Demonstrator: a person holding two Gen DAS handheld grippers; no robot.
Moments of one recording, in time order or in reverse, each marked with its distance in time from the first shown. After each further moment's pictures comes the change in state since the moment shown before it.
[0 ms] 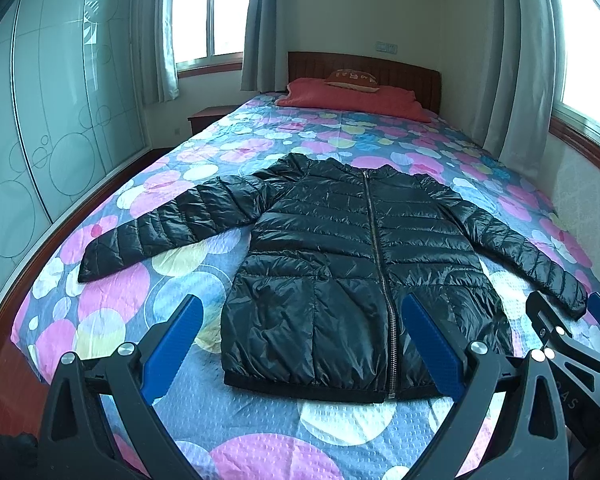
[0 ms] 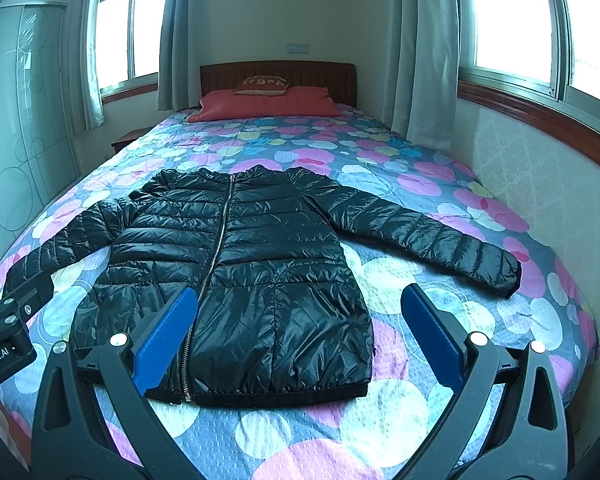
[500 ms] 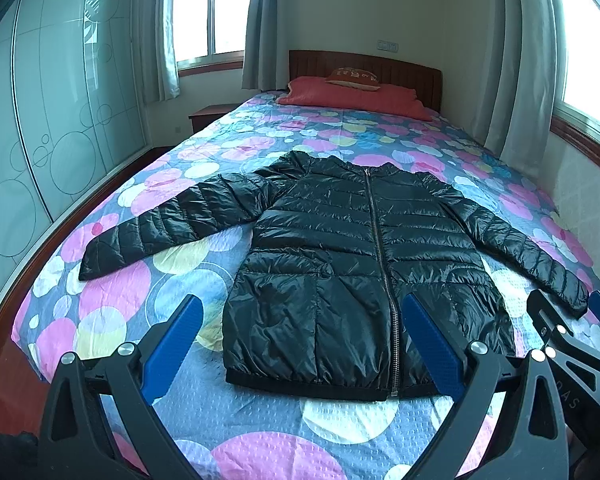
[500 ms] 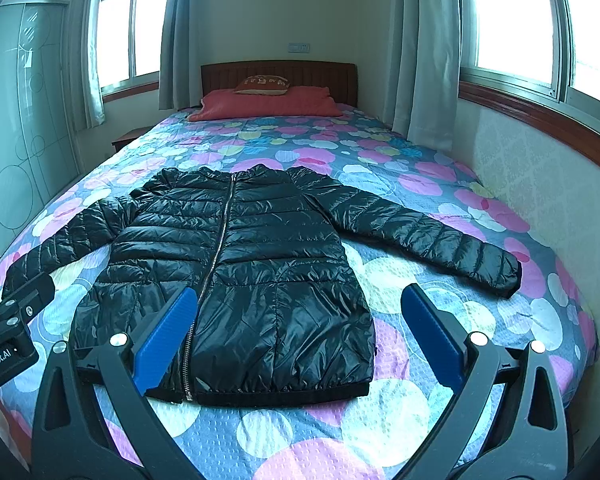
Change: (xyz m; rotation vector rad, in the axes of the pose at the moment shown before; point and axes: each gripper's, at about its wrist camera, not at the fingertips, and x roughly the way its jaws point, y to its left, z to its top) left arm 0.002 0.004 -0.004 0.000 0.004 0.002; right arm 0.000 0.002 -0.001 -0.004 0.001 0.000
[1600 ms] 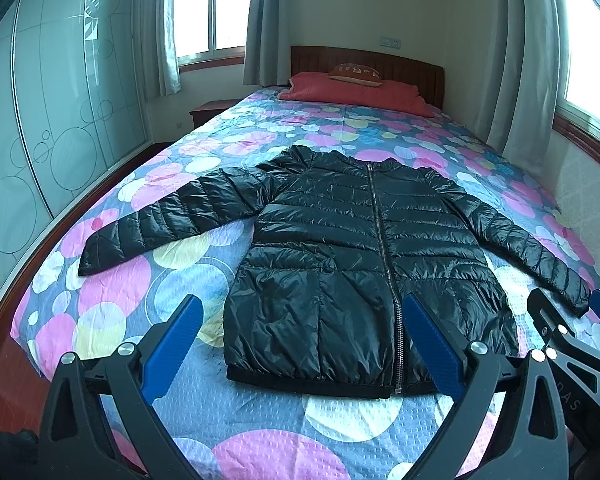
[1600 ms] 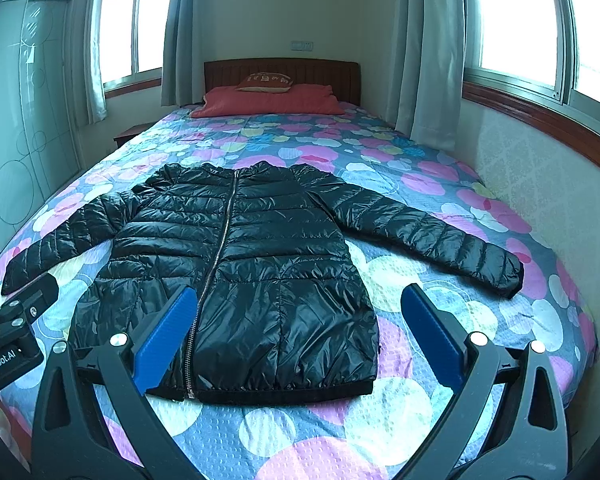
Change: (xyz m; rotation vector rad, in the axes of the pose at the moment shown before) left arm 0.002 0.002 -0.005 -0.001 0.007 0.001; right arm 0.001 0.004 -0.001 -0.005 0.001 -0.003
